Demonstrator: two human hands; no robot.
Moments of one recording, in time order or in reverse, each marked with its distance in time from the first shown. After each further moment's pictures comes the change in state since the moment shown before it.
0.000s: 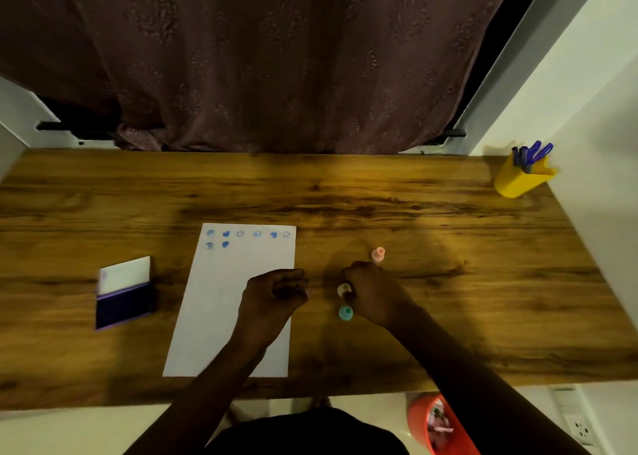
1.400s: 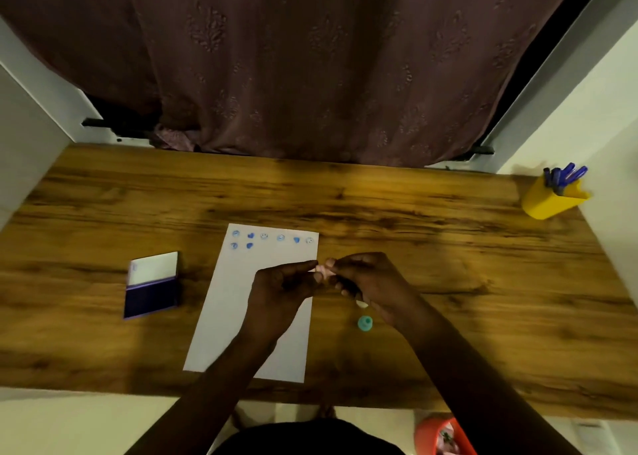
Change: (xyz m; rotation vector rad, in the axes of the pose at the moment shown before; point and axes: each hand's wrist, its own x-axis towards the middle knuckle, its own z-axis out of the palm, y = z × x) left_hand 0.003 0.017 -0.018 -0.317 0.054 0.106; right_hand 0.014 -0.070 -0.043 1.209 -0.074 0.374
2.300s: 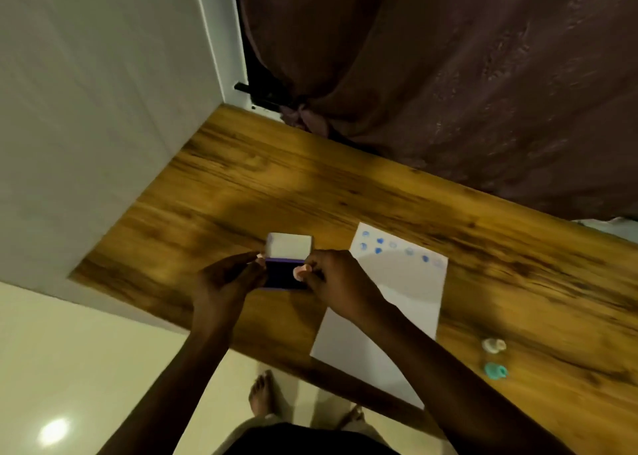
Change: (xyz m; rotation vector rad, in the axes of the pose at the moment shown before) left_hand -0.045 -0.005 -0.295 -0.069 0.514 -0.054; right_hand 0.064 -0.010 0.282 -1.012 -0.247 -0.536
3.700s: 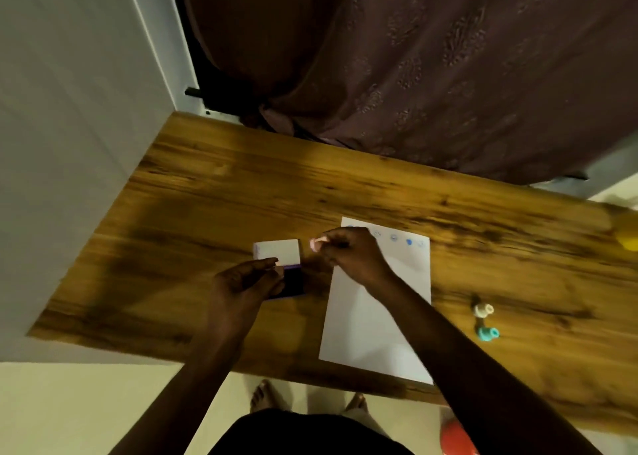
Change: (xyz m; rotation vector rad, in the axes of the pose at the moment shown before) left_hand 0.022 0.009 0.015 0.008 -0.251 -0.128; right_hand 0.018 0.025 -0.017 0.427 0.292 0.318
